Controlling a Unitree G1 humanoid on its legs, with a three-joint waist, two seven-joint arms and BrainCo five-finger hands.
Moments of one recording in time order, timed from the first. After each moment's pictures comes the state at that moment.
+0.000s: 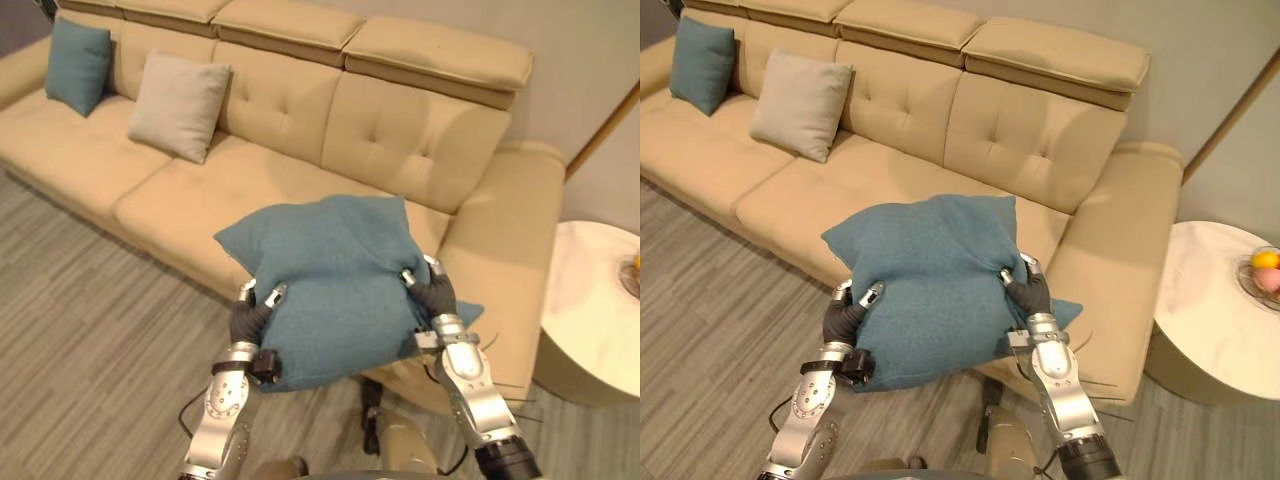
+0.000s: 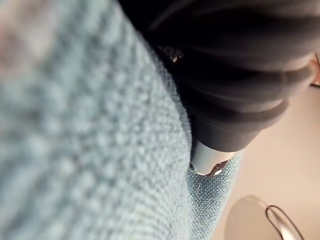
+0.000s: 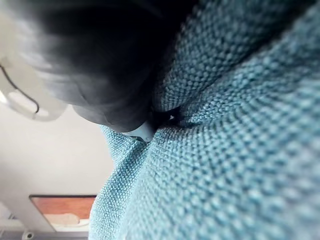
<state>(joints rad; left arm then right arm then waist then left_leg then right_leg) 0.16 0.11 -0.26 -0.06 -0.34 -0.23 0.13 0.04 -0.17 0.14 0.01 0.14 -0.17 -0.11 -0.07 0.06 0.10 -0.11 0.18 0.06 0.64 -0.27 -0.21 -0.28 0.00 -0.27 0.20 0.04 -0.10</state>
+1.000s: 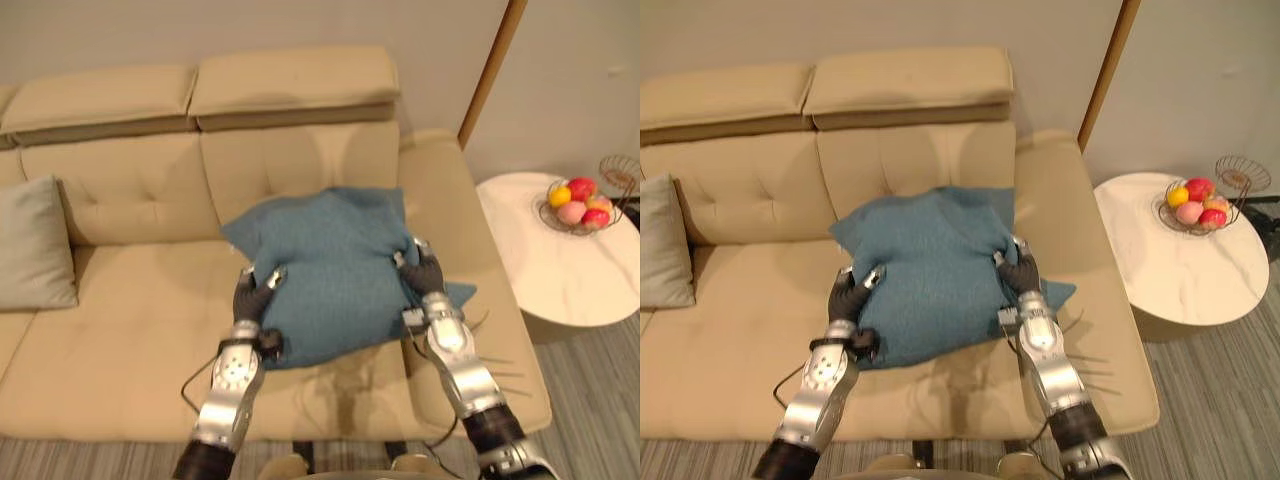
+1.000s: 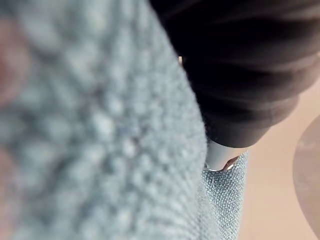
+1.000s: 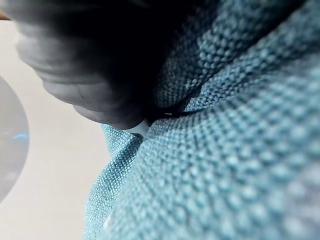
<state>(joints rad) -0.17 0.17 -0.19 0.17 -0.20 -0.23 0.28 -0.34 -0.15 0.20 0.24 0.00 -0.17 -0.25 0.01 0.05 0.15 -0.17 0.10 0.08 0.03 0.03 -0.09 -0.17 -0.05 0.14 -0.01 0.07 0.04</state>
